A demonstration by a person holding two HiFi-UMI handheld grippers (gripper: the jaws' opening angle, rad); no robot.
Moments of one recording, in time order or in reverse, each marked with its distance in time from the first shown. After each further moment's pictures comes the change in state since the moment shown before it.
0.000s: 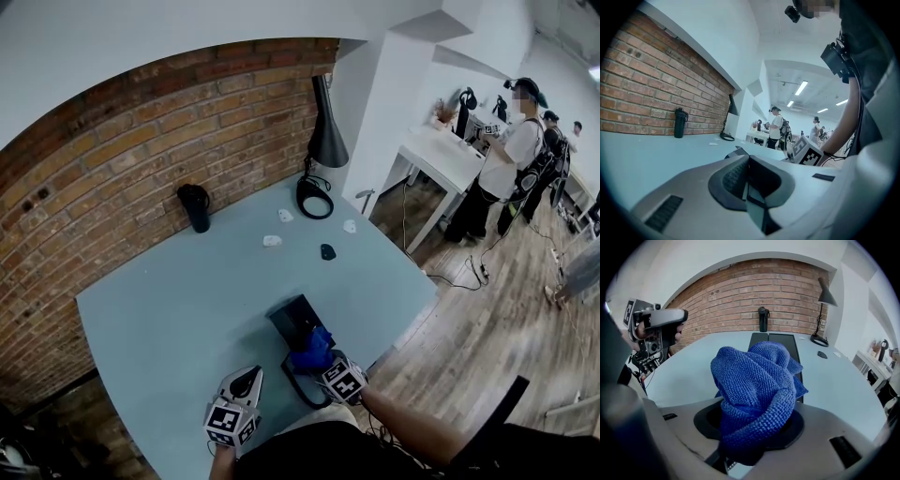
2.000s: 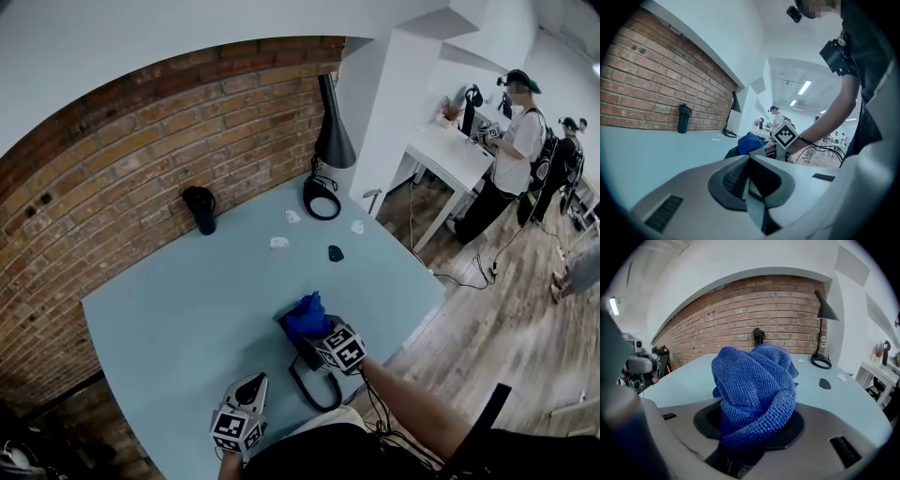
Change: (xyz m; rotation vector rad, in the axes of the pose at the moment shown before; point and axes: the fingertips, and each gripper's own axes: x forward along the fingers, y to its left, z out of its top) left arm -0.006 0.007 -0.013 -0.040 0.027 0.021; right arm 0.018 -0.048 0.113 0.005 -0.210 0.025
